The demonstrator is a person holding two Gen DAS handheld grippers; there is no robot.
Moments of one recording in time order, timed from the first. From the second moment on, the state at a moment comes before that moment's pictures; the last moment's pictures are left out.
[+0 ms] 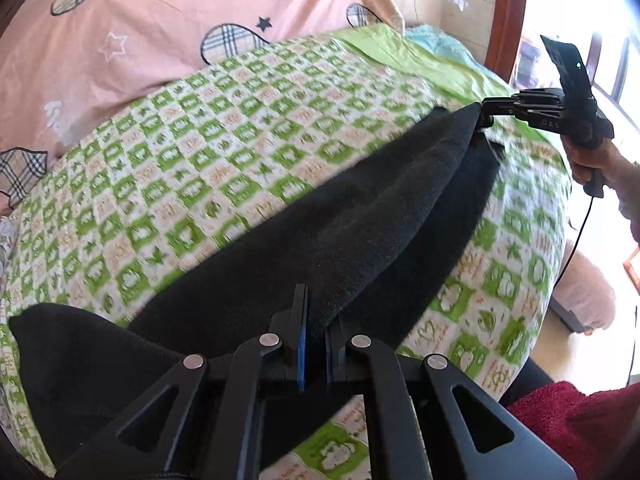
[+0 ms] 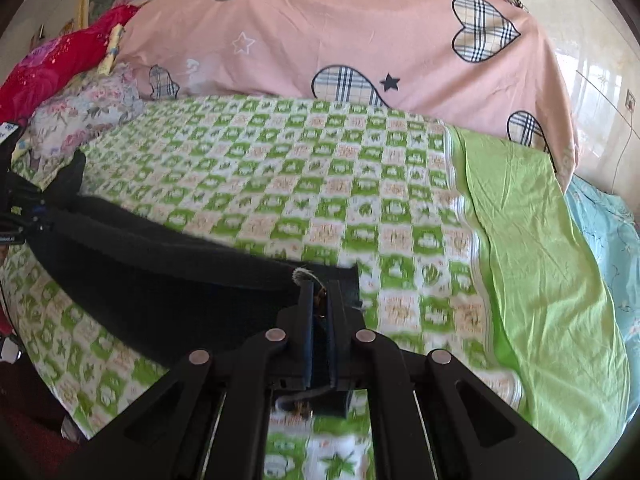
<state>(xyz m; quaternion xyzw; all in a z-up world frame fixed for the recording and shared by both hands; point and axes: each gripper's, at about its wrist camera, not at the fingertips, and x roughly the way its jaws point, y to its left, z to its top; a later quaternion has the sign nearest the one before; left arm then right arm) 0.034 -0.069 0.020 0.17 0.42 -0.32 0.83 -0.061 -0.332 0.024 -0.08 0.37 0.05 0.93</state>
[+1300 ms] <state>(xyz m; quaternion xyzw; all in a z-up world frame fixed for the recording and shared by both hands) 0.070 0.058 0.035 -0.04 0.54 -0.10 0.84 -0.074 -0.206 0.009 0.02 0.37 0.17 0.91</state>
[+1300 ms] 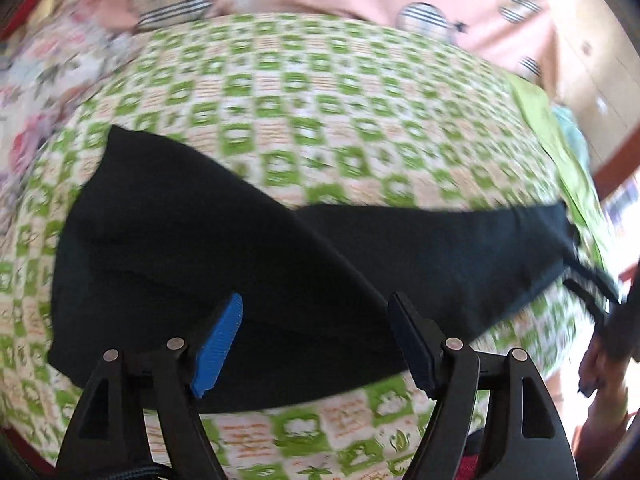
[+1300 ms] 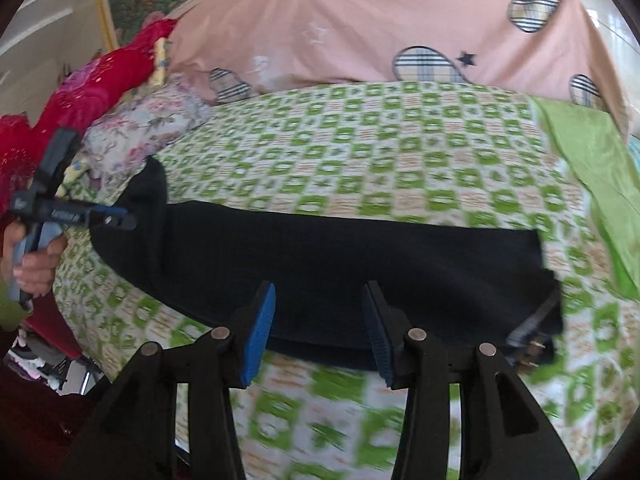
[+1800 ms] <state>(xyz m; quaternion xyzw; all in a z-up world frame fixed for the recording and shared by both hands) 0.179 0.077 0.021 -0.05 0.65 0.04 0.76 -0.025 -0.055 -0.021 0.00 0.39 0.32 0.86</state>
